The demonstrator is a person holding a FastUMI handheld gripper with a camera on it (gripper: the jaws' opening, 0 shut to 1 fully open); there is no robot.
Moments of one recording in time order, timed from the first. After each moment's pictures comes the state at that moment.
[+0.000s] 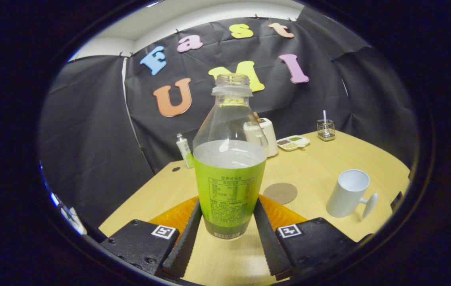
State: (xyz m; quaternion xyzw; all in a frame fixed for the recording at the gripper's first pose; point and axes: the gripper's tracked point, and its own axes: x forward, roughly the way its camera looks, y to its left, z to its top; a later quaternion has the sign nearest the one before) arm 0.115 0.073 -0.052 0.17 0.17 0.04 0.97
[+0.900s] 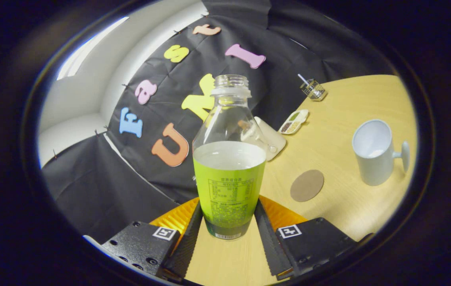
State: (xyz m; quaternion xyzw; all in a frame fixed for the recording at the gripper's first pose) arm 0.143 0.045 -0.019 0.46 0.10 0.08 0.88
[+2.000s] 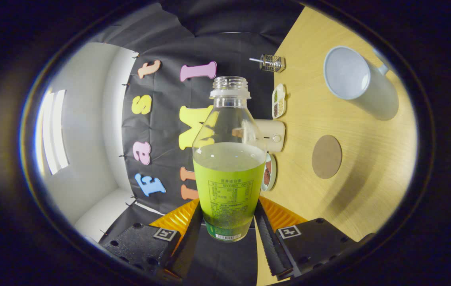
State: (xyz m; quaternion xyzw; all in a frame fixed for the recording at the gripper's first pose) arm 0.165 0.025 -0.003 0.69 0.03 0.11 0.72
